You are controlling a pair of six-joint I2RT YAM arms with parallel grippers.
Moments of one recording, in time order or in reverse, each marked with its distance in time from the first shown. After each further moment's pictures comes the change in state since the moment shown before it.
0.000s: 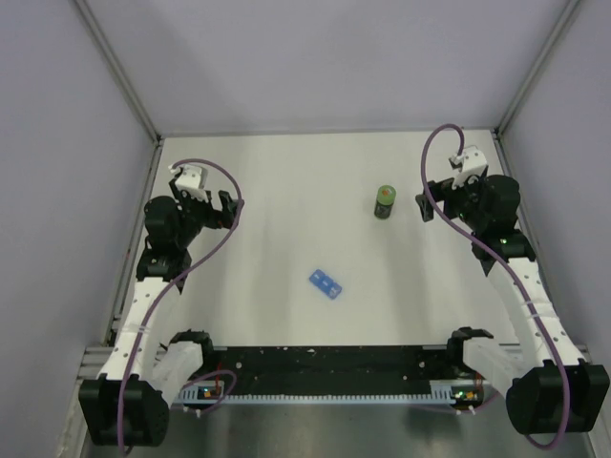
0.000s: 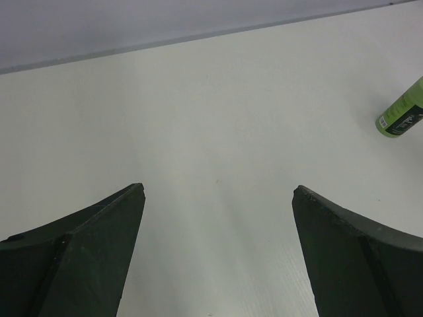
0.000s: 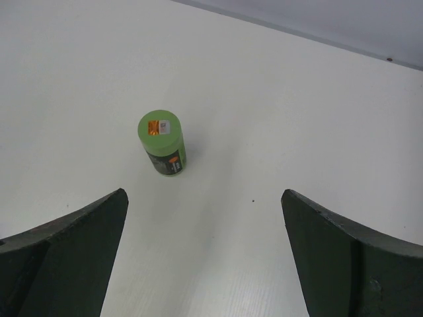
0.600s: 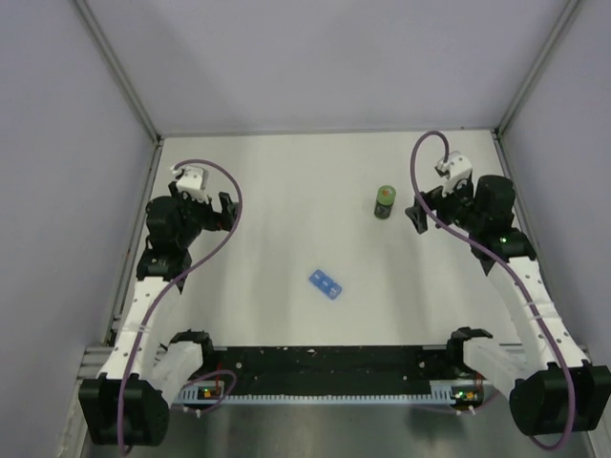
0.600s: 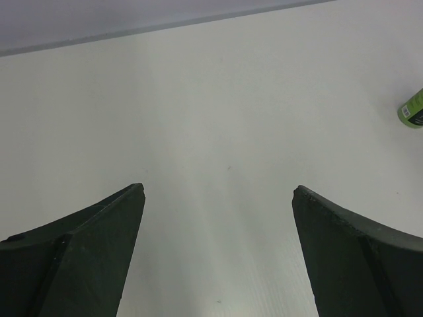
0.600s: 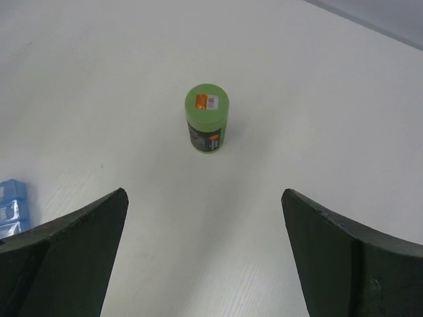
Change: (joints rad) left arm 0.000 0.001 0.001 -0.047 -0.041 0.023; right arm 0.016 -0.001 0.027 -0.119 -0.122 -0.057
